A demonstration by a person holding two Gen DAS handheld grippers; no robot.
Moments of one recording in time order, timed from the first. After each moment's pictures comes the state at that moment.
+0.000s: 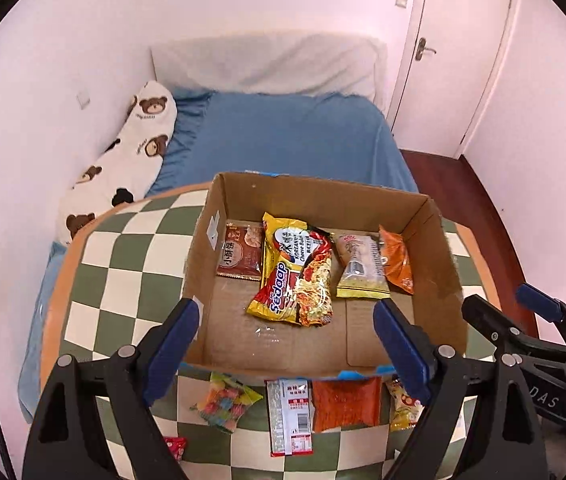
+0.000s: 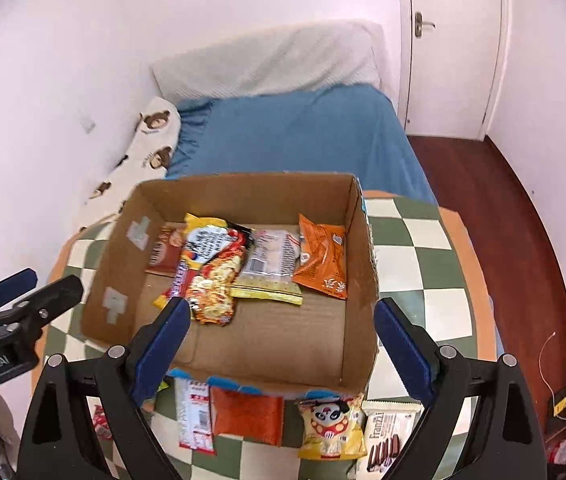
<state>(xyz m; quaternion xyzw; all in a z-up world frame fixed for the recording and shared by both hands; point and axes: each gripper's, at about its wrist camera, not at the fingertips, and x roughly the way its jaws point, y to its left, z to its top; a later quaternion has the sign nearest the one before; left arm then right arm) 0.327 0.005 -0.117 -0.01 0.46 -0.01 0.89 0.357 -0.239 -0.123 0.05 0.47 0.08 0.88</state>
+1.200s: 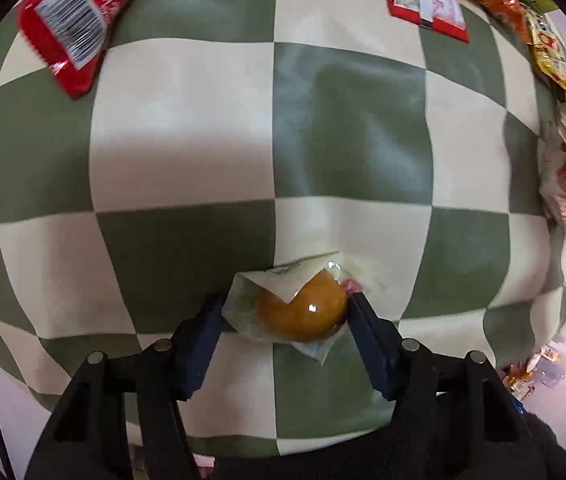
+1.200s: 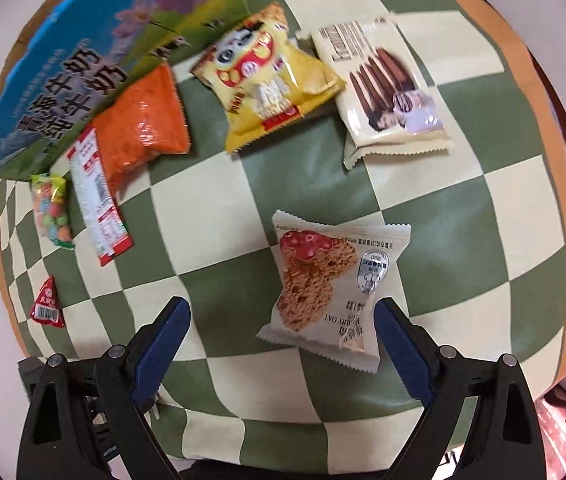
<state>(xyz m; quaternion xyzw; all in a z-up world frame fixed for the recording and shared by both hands) 0.114 0.075 -0.419 -0.03 0.76 -0.05 0.65 0.178 -0.286 -0.334 0.18 0.71 -0.04 0.68</state>
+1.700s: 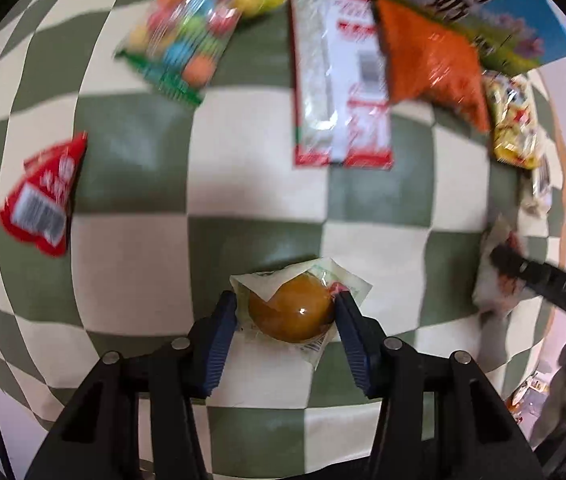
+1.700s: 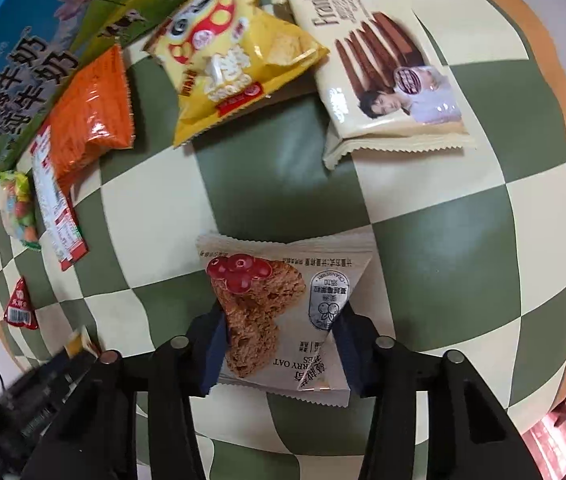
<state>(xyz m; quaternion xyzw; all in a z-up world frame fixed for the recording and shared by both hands) 0.171 0.016 -0.371 -0.06 0.71 -0.06 0.70 0.185 -0.296 -0.366 0.16 0.72 -0.03 0.68</state>
